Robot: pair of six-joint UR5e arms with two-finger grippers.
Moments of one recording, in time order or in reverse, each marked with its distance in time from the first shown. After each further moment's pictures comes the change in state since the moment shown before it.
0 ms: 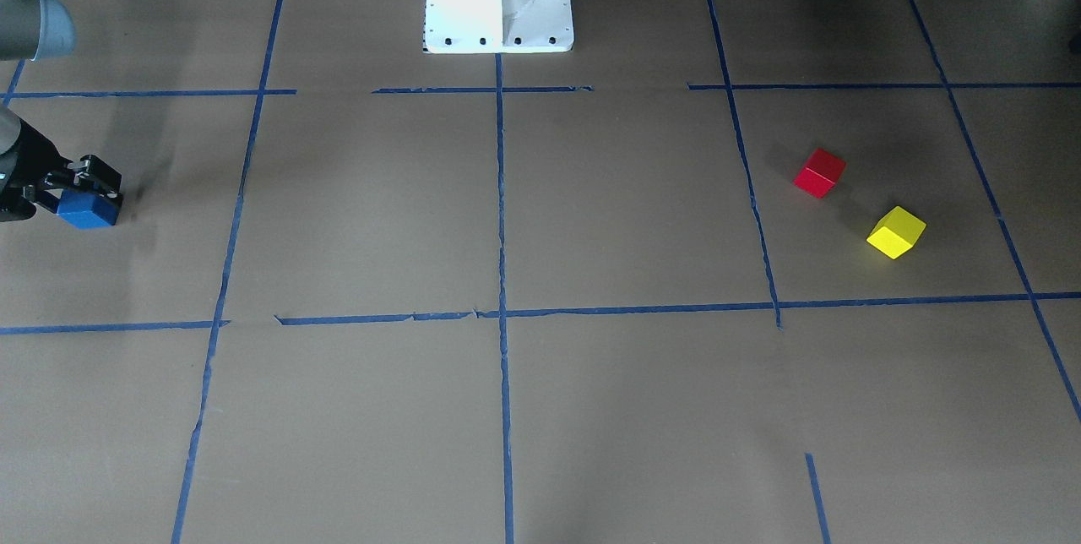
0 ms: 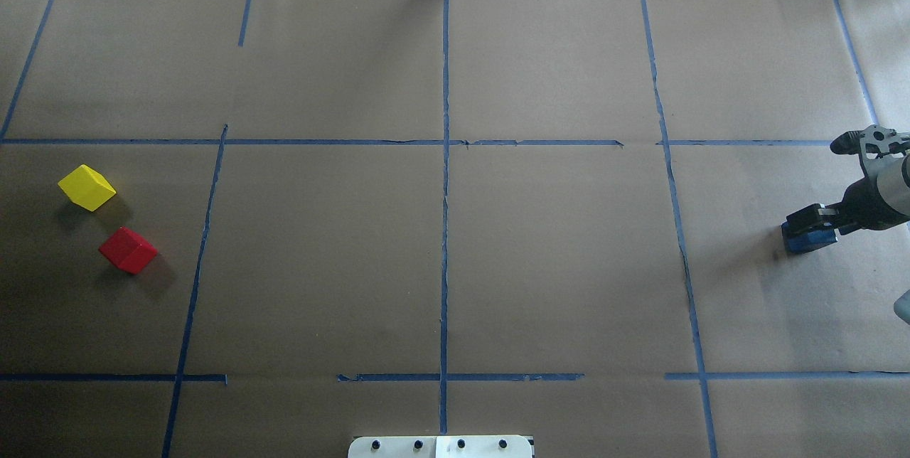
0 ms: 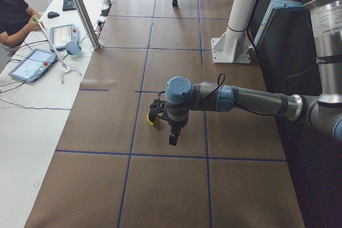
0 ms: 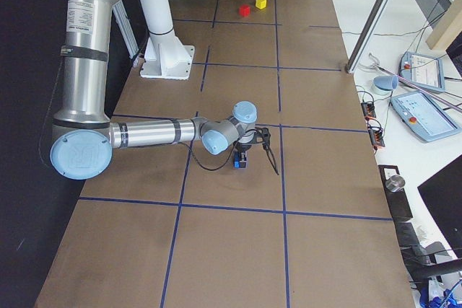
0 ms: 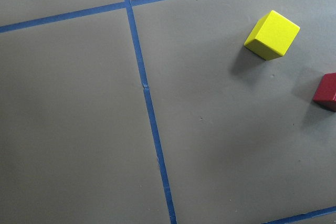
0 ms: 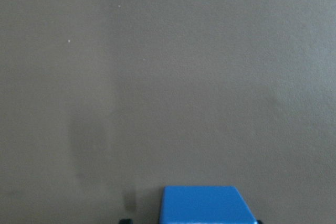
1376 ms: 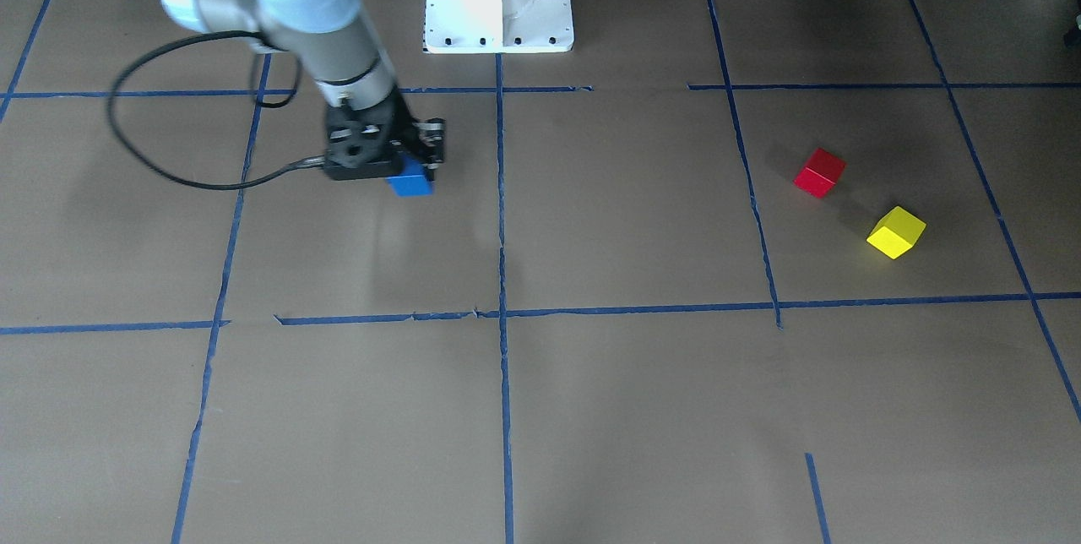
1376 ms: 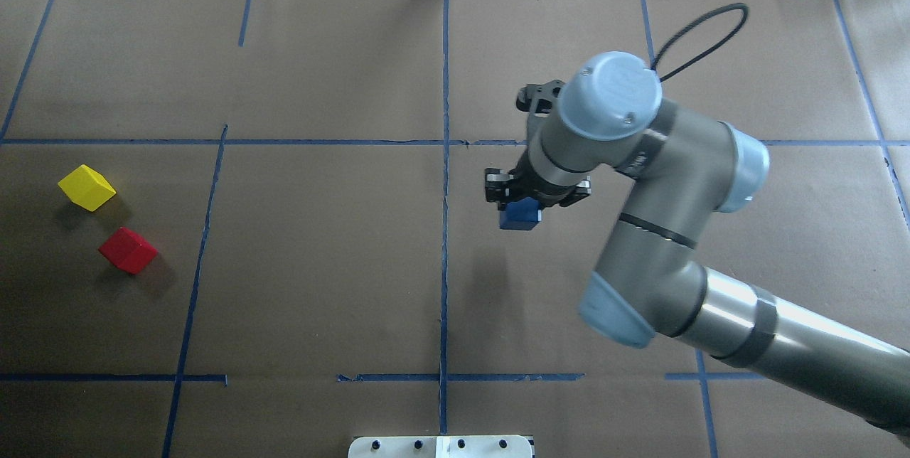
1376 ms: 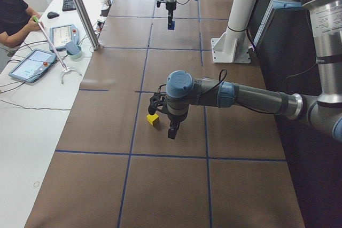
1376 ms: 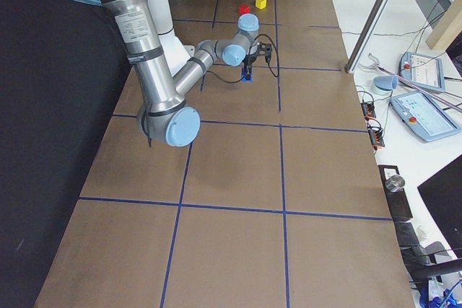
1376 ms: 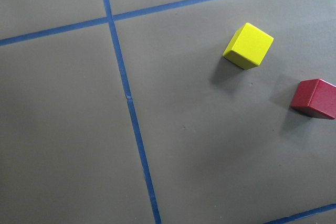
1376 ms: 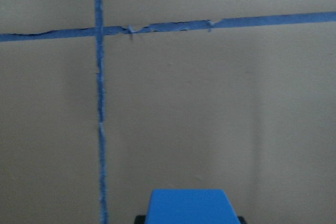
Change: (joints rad) left arm 0.000 0.000 -0.043 -0.006 -0.028 -0.001; right arm -0.382 0.787 0.041 -0.550 -0.230 0.505
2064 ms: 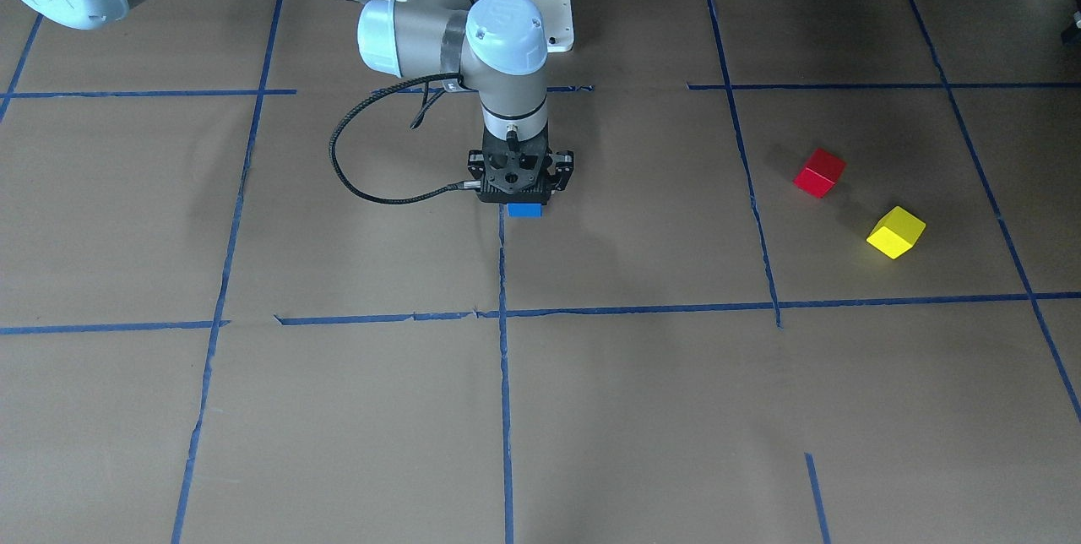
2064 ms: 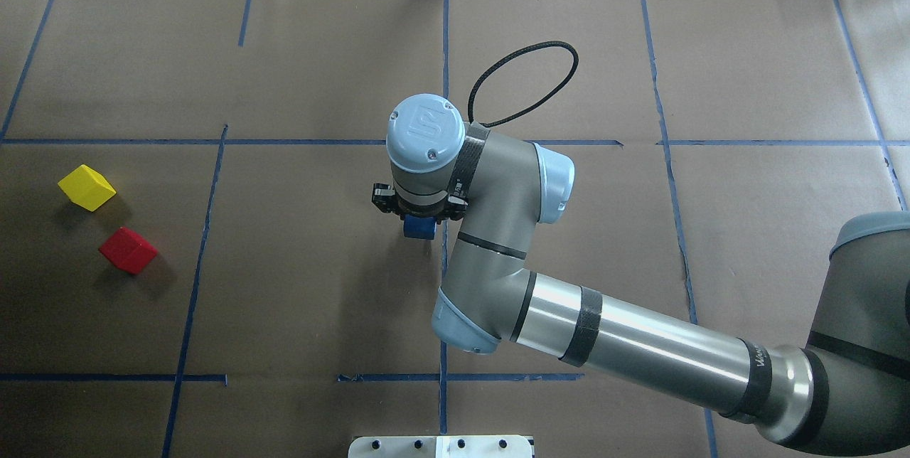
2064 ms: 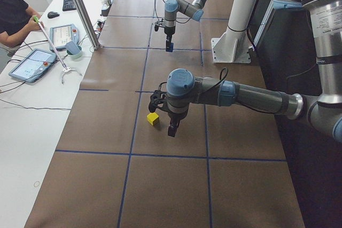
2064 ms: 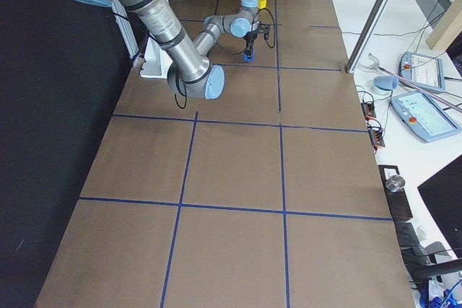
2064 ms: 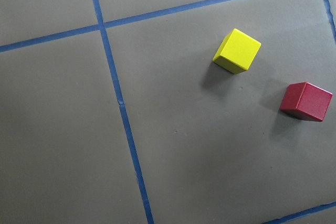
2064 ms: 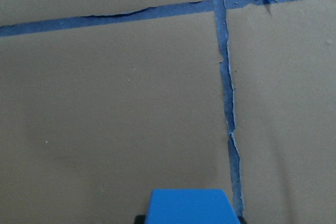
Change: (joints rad) left arm 0.000 0.000 -0.007 0.001 -0.014 0.000; right arm -0.099 0.233 -0.352 0.113 -0.107 0.129
